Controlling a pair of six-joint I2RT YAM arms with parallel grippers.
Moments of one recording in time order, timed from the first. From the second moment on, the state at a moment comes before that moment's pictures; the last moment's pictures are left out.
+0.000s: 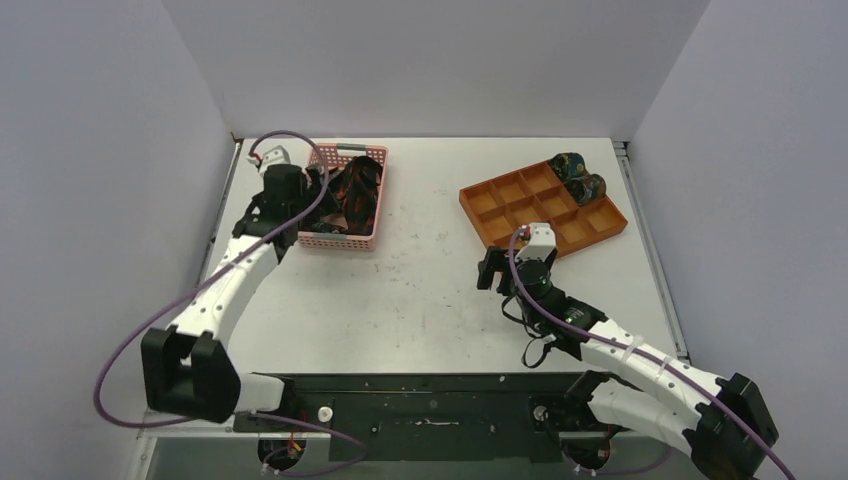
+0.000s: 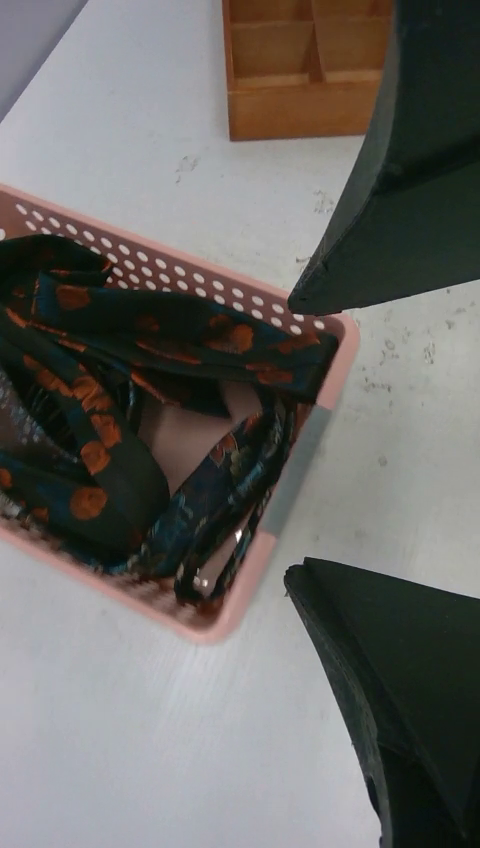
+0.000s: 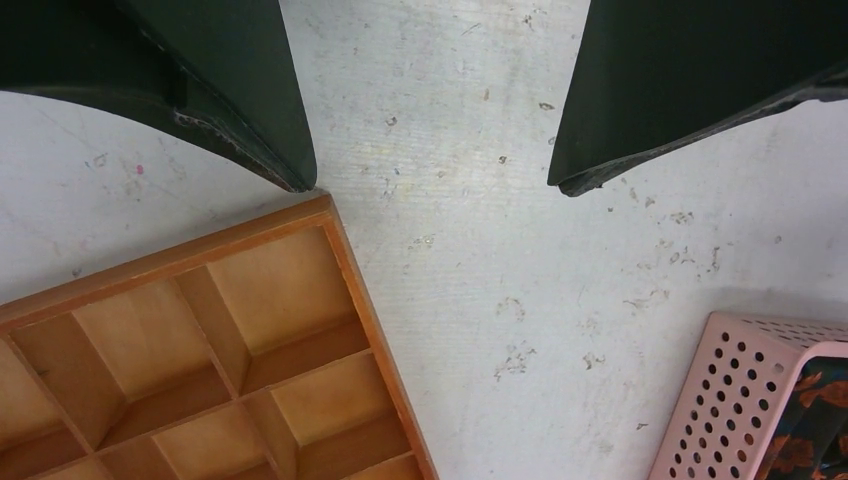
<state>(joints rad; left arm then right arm) -0.22 1.24 1.05 -0.41 -0.31 -0.56 0.73 0.93 0.51 -0.04 0.49 0.46</state>
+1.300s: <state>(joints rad) -0.29 1.90 1.41 -0.43 -0.10 -0.53 0.74 0.93 0.48 0.00 0.37 0.47</state>
